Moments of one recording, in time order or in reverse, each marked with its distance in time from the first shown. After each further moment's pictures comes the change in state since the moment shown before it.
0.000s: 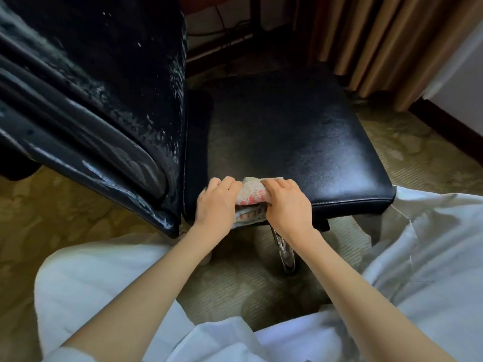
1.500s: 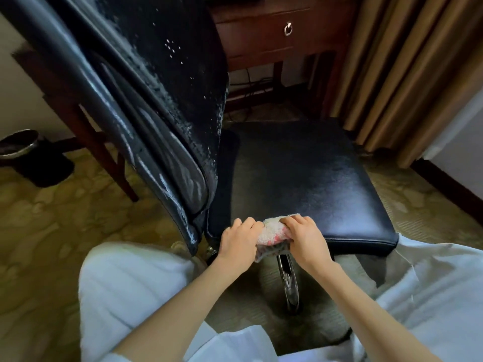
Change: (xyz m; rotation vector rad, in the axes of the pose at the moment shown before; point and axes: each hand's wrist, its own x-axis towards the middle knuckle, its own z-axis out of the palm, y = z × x) left_hand -0.031 0.008 -0.006 -0.081 -0.048 -0.001; right_hand -0.012 0.005 -0.013 -0.070 -0.101 -0.092
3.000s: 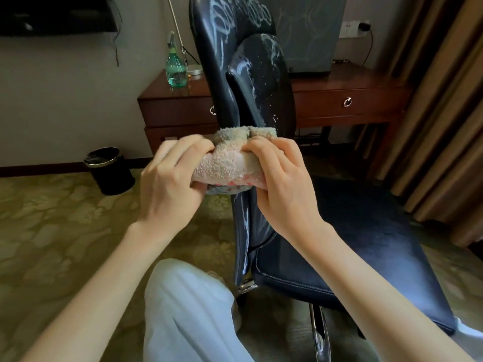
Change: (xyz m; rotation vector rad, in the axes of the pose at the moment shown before) left_hand -0.096 -0.120 -0.252 0.157 1.086 0.019; right_hand 0.028 -0.245 -0.158 0.157 0.706 -0.821
